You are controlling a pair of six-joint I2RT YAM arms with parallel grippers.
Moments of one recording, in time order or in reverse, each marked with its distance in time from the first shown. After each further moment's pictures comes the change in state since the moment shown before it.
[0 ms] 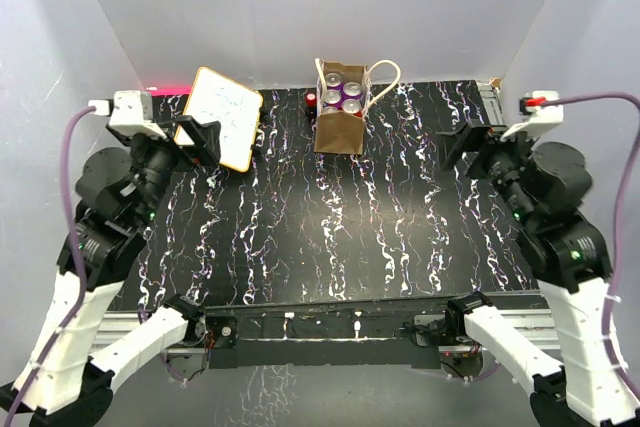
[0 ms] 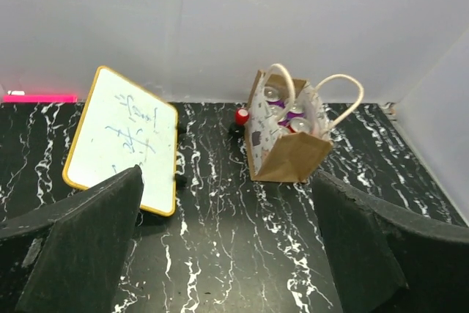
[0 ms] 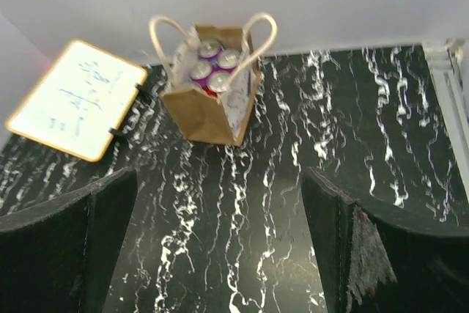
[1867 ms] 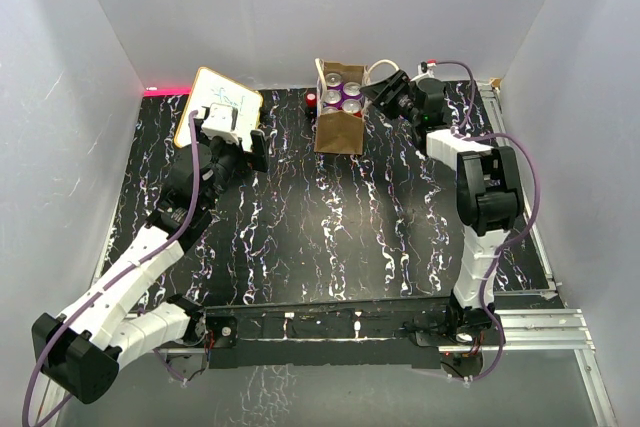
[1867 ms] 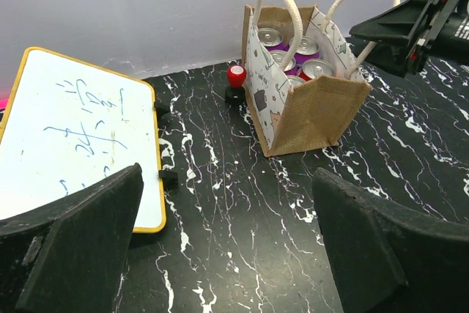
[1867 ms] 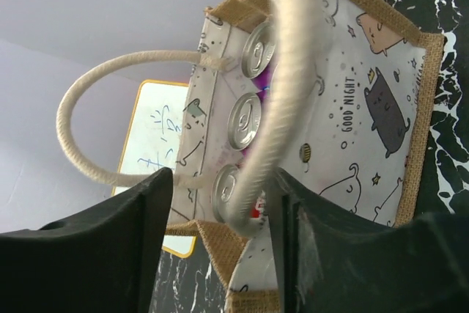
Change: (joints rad) left arm -0.016 0.188 -0.481 0.597 0.100 0.164; right arm -0.154 1.255 0.003 1.200 -0.487 0.713
